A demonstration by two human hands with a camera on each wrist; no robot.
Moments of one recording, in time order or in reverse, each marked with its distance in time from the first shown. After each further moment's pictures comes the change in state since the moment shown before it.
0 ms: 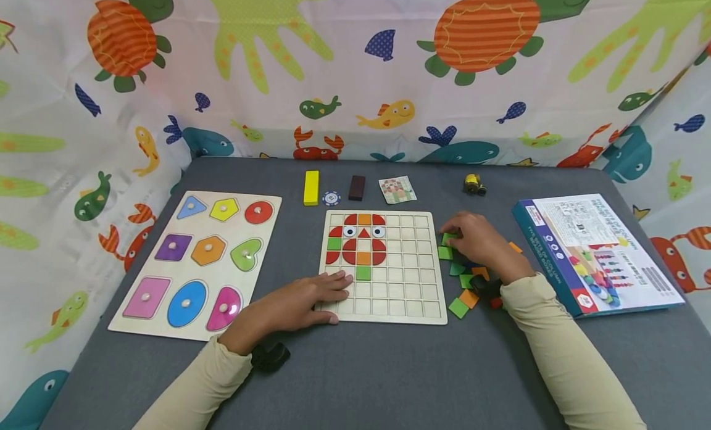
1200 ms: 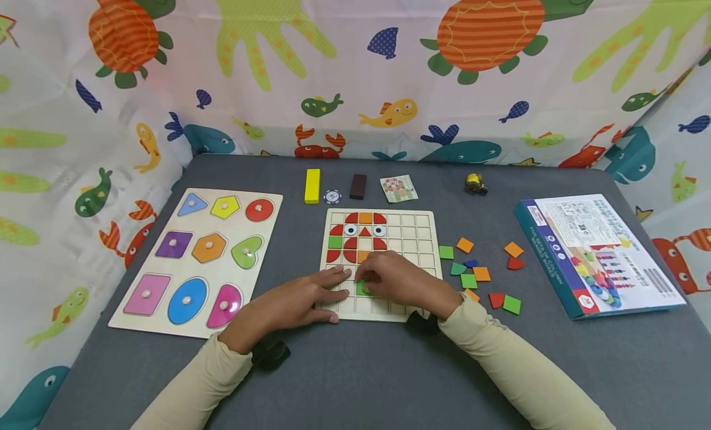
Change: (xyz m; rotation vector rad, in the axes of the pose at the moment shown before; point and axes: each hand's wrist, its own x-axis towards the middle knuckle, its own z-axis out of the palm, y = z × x) left_hand -0.001 0.000 -0.001 0.058 0.010 0.010; right_hand 0.007 -0.124 0.066 0.110 -0.185 -0.348
